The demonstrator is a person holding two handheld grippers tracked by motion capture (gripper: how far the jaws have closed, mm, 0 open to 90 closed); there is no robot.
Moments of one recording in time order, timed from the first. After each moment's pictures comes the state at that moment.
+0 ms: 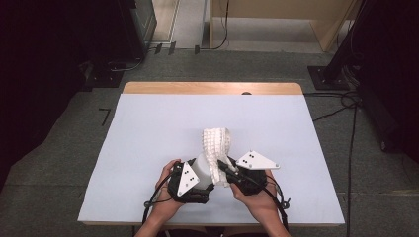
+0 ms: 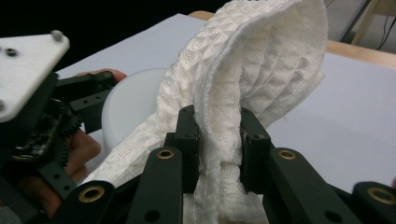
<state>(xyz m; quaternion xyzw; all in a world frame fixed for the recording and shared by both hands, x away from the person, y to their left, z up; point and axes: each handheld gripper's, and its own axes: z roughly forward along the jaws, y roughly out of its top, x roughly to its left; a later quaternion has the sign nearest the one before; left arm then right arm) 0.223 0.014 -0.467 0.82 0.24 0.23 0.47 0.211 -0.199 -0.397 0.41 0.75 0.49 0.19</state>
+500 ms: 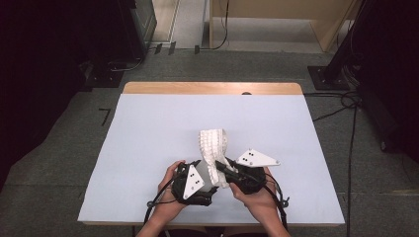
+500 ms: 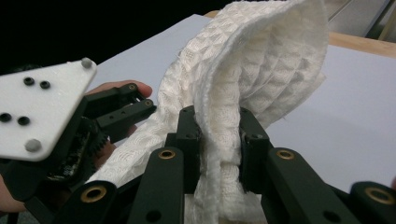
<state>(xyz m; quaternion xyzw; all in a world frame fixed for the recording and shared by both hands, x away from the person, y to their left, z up) 0.221 0.006 -0.471 0.83 0.22 0.23 0.46 0.214 -0.198 -0.396 0.40 0.75 0.50 0.15</state>
